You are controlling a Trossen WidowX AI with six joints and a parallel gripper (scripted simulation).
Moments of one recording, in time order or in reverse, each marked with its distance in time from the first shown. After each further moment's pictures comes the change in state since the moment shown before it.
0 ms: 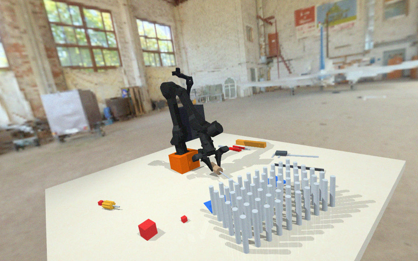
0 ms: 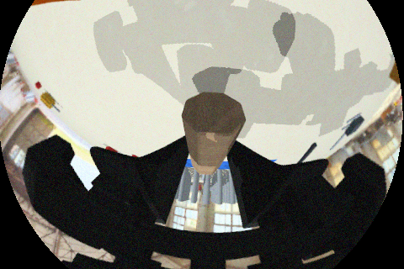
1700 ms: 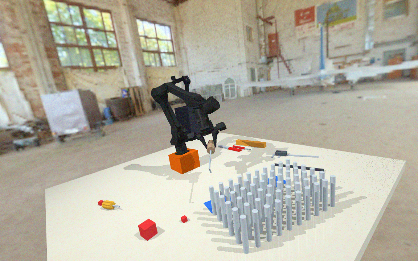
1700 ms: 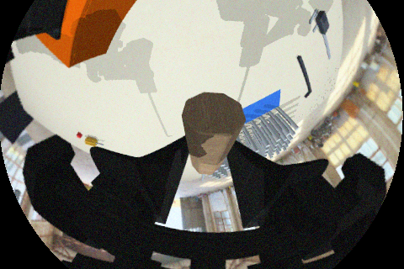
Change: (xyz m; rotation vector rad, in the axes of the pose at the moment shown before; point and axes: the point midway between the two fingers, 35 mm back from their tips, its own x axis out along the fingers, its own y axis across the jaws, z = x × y) arm -0.098 0.013 -0.073 0.546 -0.009 0.031
